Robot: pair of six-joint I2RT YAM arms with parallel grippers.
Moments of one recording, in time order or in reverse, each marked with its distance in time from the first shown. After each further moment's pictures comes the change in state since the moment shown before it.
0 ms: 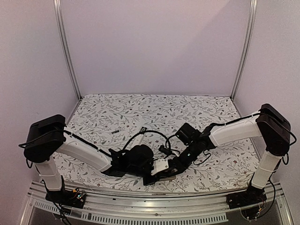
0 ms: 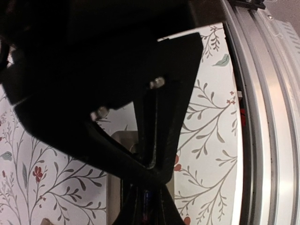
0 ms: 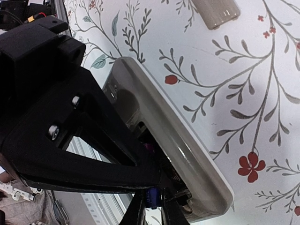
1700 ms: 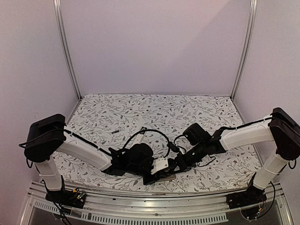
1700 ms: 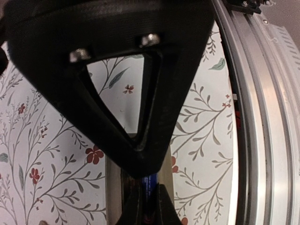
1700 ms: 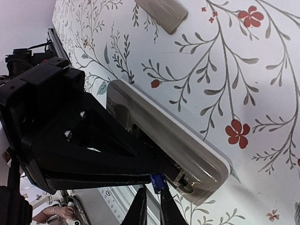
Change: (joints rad) left arm 0.022 -0.002 0.004 -0.002 0.047 -0.012; right arm -0.008 -0.145 -0.150 0.169 0.020 0.369
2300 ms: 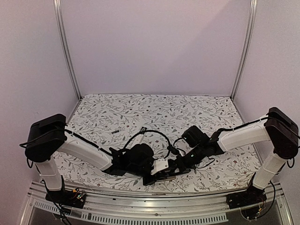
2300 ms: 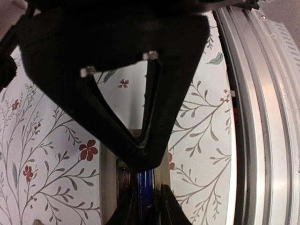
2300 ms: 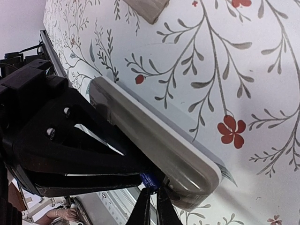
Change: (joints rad) left arm 0.002 0.005 0.007 -0.020 0.014 -0.004; right arm 0.010 0.034 -0.006 0.011 0.009 0.033
